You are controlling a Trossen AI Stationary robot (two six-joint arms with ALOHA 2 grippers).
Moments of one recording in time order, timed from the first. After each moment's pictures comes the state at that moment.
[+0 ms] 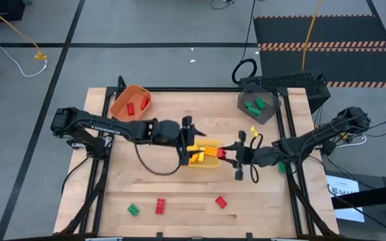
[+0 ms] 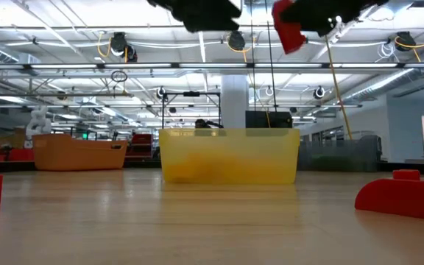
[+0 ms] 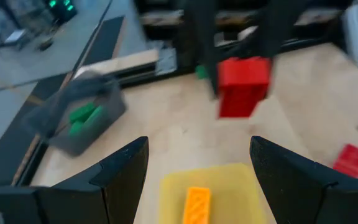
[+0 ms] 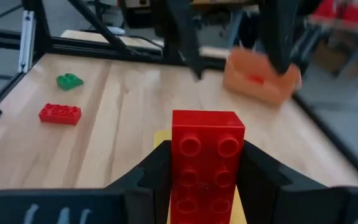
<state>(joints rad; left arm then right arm) -0.07 1.54 1.15 -0.01 -0.08 0.21 0.38 1.13 0.66 0.09 0.50 0.06</state>
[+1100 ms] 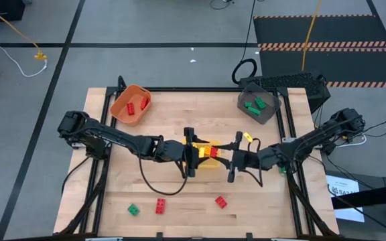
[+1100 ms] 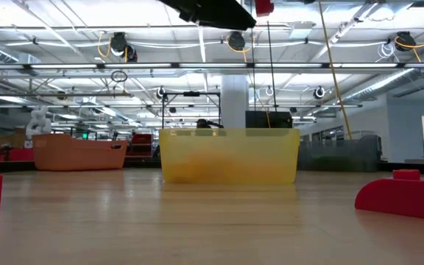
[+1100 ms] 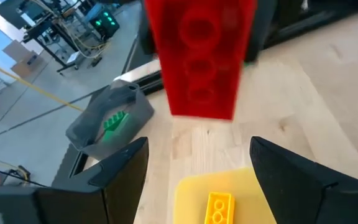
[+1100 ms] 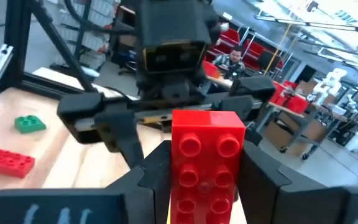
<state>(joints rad) -0.22 1.65 1.15 0.12 -0.40 0.34 0.40 1.26 0.66 0.55 0.61 -0.34</state>
